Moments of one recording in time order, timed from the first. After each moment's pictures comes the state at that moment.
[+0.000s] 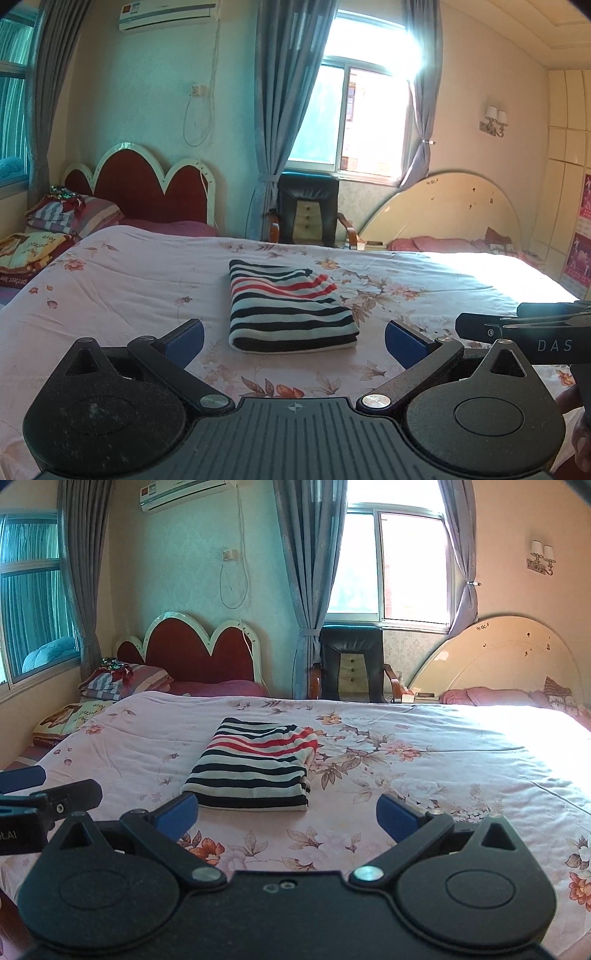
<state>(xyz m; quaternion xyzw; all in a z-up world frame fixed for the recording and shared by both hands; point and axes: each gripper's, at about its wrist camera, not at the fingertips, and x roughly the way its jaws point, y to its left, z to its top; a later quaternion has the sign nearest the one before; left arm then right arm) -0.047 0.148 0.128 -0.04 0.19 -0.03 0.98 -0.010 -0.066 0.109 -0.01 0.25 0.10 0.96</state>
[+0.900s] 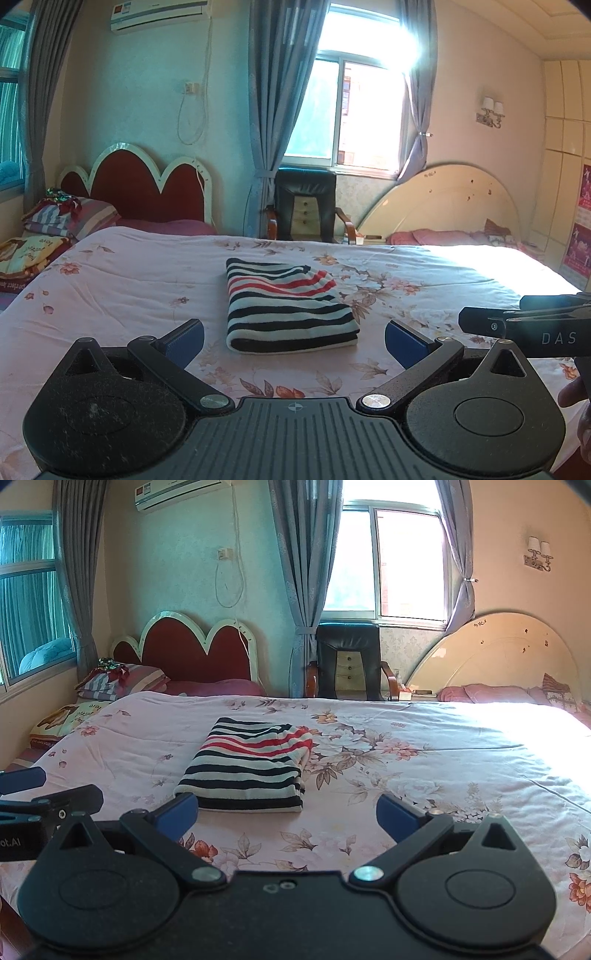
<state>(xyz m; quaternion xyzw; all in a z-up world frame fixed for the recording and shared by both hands) -0.041 0.144 0.131 -0.02 0.20 -0.03 0.98 -0.001 -0.073 0.107 -0.01 0.26 0.10 0.96</state>
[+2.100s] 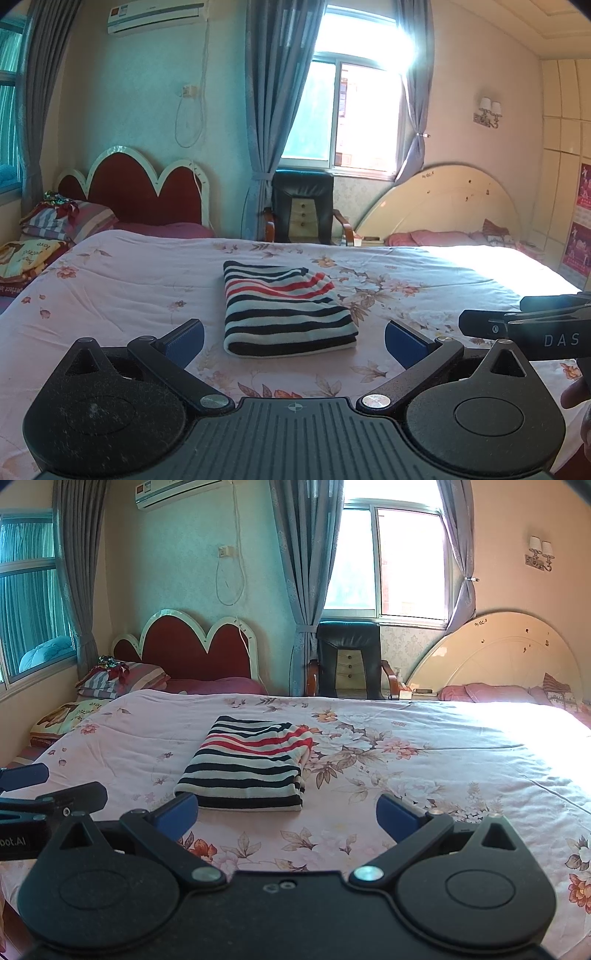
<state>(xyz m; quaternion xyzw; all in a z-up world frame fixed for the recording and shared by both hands) -0.038 0.141 0.132 -0.02 0.20 -0.04 0.98 0.001 -0.073 0.107 -0.01 0.26 0.10 0.96</state>
